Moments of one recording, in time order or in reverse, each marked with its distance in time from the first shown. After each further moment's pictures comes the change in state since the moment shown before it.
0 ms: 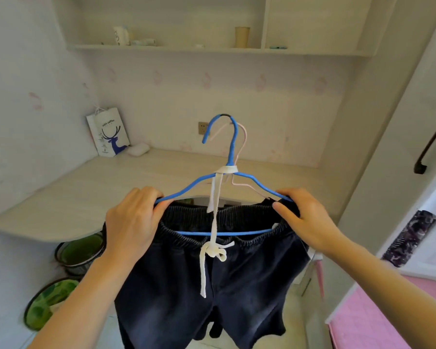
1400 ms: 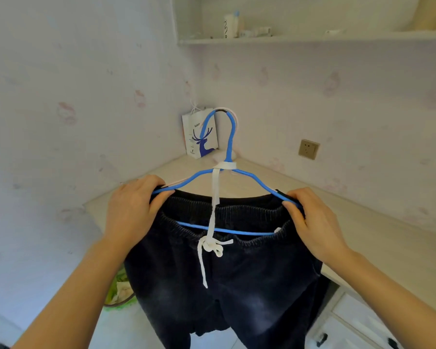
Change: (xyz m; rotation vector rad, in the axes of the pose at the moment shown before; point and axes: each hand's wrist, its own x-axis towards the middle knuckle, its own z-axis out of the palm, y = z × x) left_hand 0.139 -0.180 0.114 0.335 -0.053 -0.384; right_hand 0.350 -0.009 0.187 0.140 -0.042 -0.463
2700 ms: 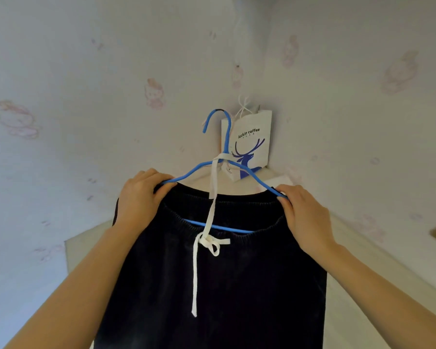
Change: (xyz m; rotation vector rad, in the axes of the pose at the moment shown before) left_hand 0.276 -0.247 0.305 -0.067 -0.096 -0.232; right_hand 0.406 0.093 0.325 -0.076 -0.133 -0.141
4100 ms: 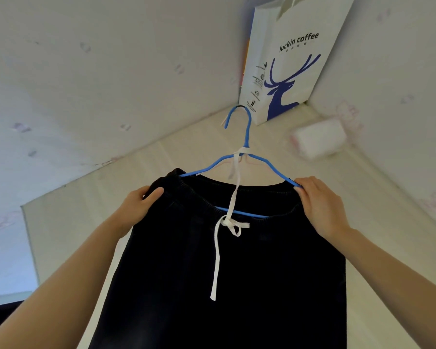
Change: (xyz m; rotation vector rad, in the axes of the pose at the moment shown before) left_hand -0.046 -0.166 0.185 -0.616 -0.626 -0.965; right_hand 0.028 0.098 0.210 -0.061 -0.391 0.075
